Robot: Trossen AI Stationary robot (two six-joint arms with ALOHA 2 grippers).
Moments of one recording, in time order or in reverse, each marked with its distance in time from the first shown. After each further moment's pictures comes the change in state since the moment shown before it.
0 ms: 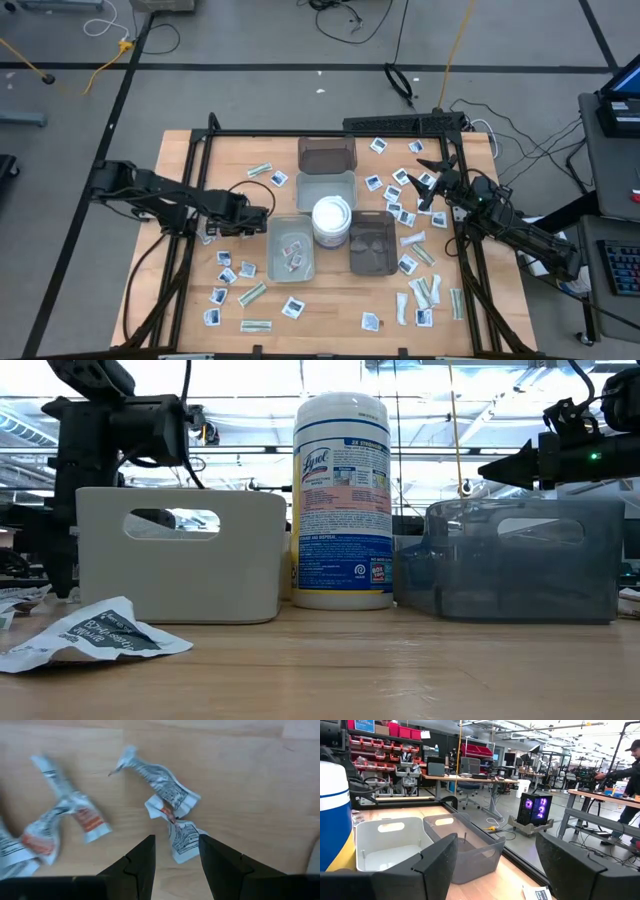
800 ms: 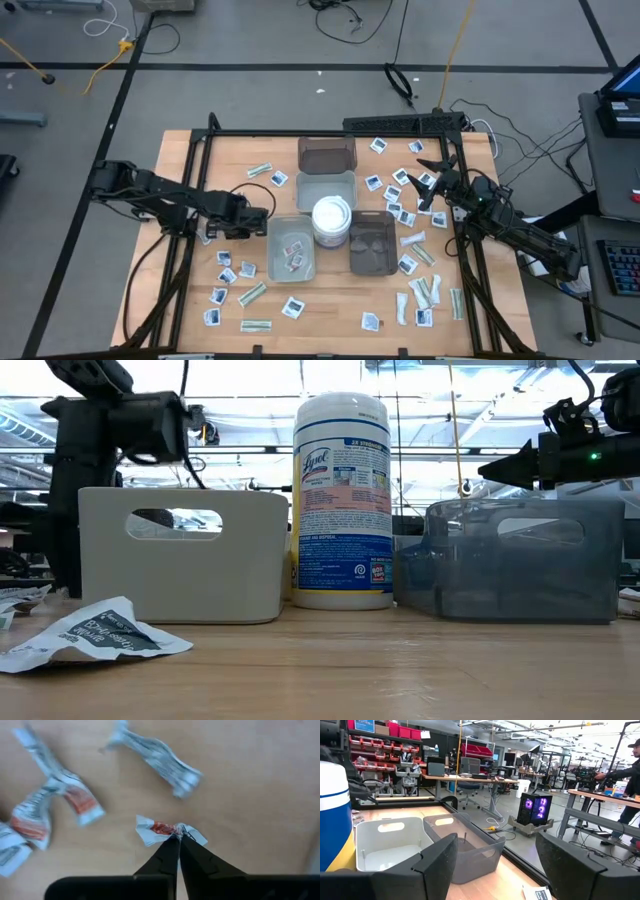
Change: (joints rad) left arm -0.016 -0.016 -0.001 0.011 0.068 -0.002; right arm 0.000 0.000 0.000 0.000 0.000 0.000
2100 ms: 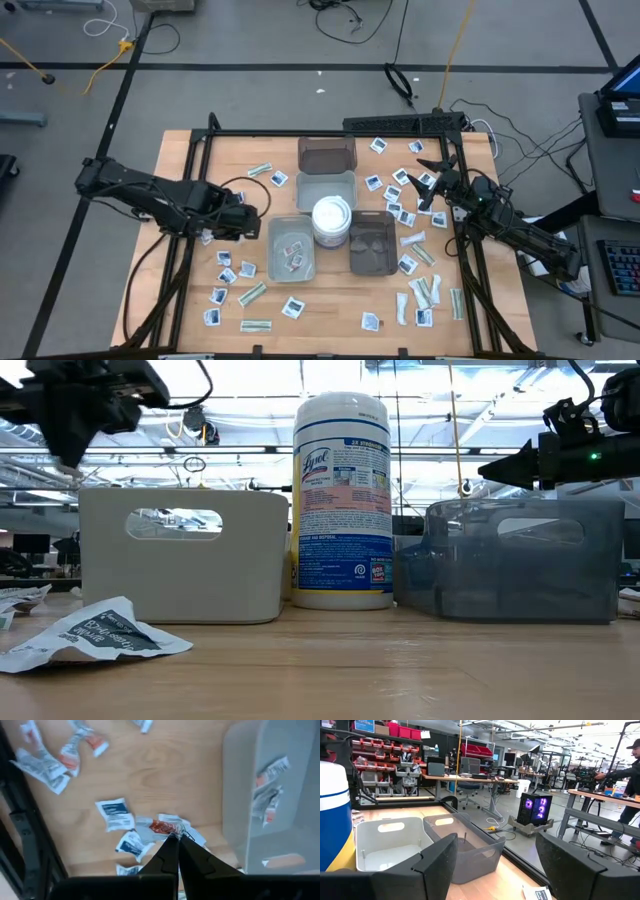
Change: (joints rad) left arm -0.133 -0.134 0.394 -0.411 0.025 -0.010; right arm 0.000 0.000 0.000 0.000 0.000 0.000
